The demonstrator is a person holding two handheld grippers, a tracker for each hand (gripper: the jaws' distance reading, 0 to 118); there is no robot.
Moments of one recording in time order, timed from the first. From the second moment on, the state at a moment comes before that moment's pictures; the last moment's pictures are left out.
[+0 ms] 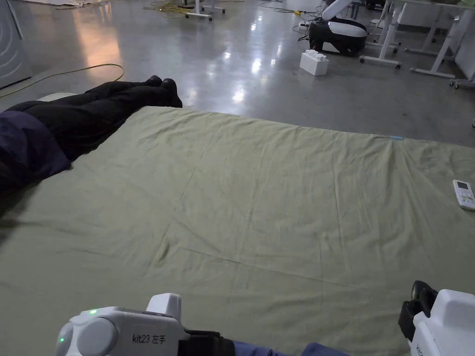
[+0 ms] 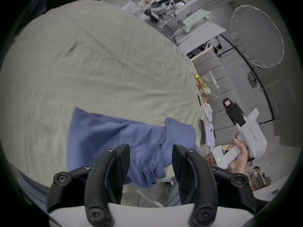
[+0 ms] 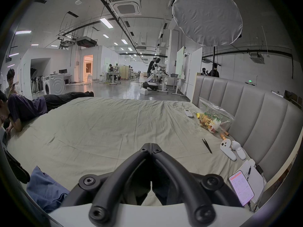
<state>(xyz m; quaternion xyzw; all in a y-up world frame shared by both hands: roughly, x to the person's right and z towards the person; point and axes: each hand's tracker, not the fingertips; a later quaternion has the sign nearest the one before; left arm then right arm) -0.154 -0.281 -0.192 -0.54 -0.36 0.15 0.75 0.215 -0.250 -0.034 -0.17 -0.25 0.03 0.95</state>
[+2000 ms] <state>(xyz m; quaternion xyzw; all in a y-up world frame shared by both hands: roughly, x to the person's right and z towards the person) -0.228 -0.416 -0.232 -0.53 -0.43 0.30 0.66 0.212 -0.249 -0.032 -0.18 -0.24 -0.01 0.95</state>
